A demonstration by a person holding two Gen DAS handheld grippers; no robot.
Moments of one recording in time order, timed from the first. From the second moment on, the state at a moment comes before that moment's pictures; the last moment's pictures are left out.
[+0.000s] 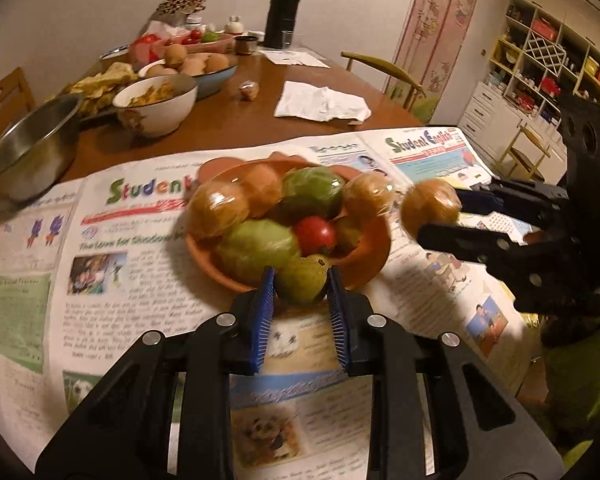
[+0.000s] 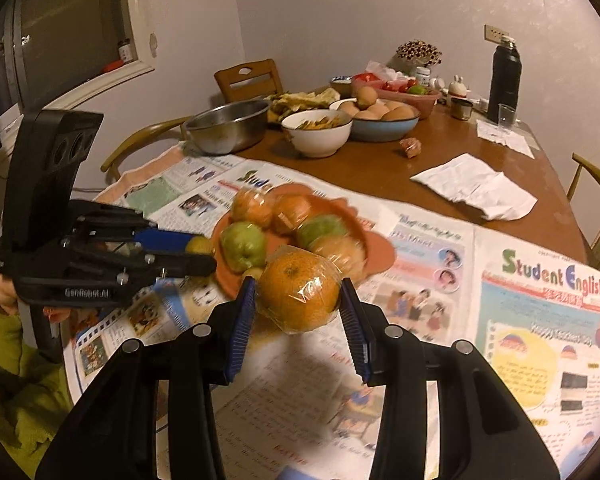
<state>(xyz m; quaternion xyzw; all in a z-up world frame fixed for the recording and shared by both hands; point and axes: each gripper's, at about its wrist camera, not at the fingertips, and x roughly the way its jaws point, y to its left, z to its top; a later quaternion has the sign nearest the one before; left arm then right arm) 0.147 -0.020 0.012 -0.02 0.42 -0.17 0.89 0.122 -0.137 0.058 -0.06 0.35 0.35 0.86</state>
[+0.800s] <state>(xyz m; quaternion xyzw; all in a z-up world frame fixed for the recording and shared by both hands) 0.174 -0.047 0.000 0.00 0.43 -0.17 0.89 0.151 -0.149 0.061 -0.05 0.34 0.35 0.87</state>
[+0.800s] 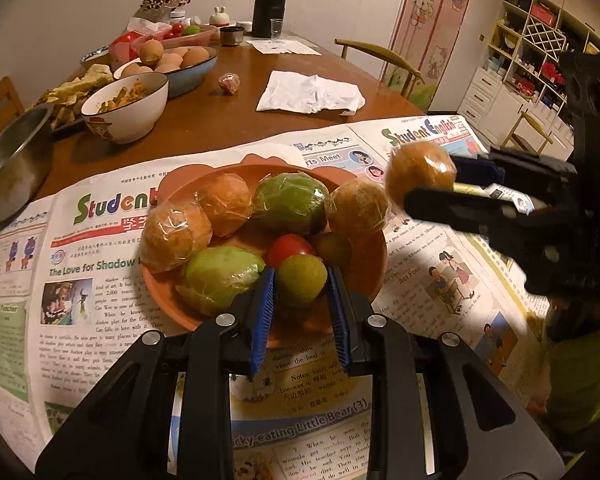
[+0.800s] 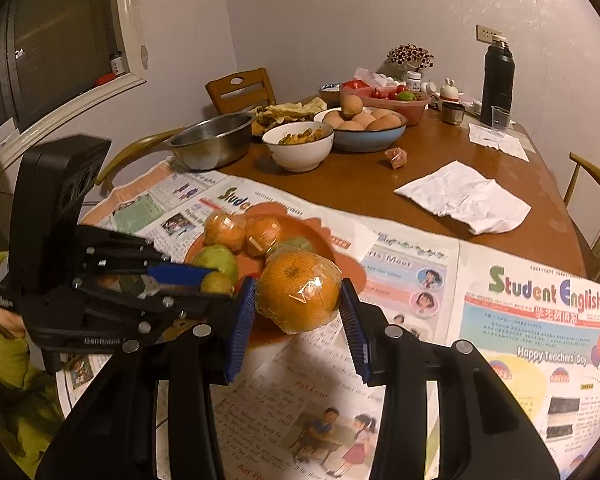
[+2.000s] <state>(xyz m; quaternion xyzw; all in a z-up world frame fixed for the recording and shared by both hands) 0.172 -0.045 0.002 -0.02 0.43 -0.18 0.88 0.254 -0.077 0.037 -0.08 0.42 0.40 0.81</state>
